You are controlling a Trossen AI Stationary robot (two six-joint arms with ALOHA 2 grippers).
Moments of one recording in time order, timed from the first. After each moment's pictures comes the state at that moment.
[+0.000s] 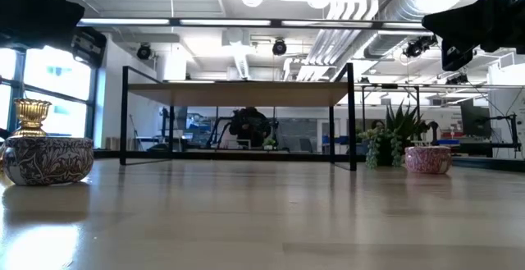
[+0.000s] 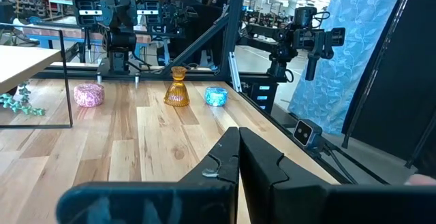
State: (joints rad) left arm -0.18 0.01 0.04 0.00 0.19 -0.13; right arm 0.31 0.01 0.01 0.15 0.40 0.10
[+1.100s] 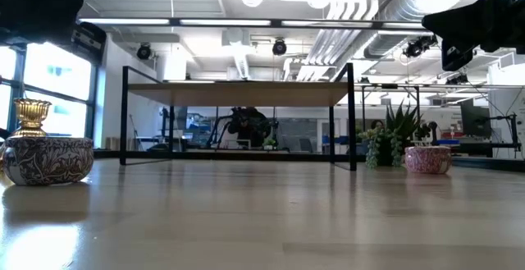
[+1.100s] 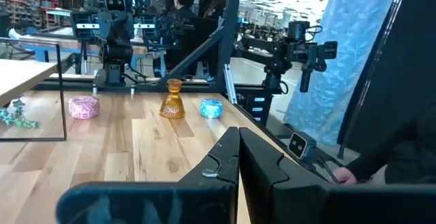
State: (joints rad) left arm -0.18 0.01 0.04 0.07 0.19 -0.15; right arm 0.31 0.01 0.01 0.15 0.40 0.10
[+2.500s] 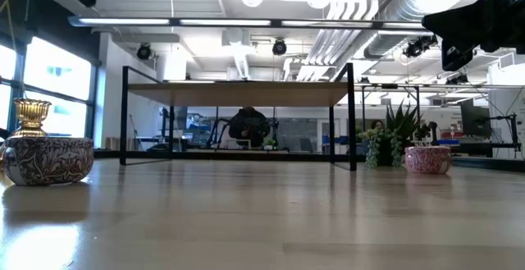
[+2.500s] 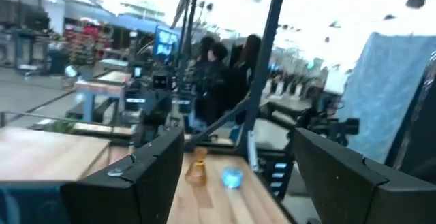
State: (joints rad) left arm -0.18 0.07 0.40 -0.10 0.02 -0.20; right arm 0.31 0.01 0.01 0.15 0.40 0.10
